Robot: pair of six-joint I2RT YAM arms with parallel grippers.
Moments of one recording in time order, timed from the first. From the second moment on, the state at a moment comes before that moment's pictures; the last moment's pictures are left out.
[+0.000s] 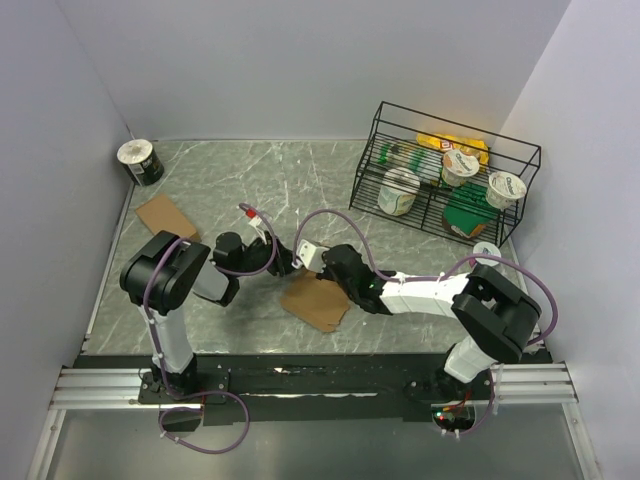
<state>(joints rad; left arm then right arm) -0.39 1.88 0.49 1.24 0.73 -0.62 0.91 1.56 0.71 0.23 0.43 -0.62</state>
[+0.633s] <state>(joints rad) -0.45 1.88 0.51 1.22 0.69 -0.60 0.92 1.56 0.69 0.26 0.46 -0.63</state>
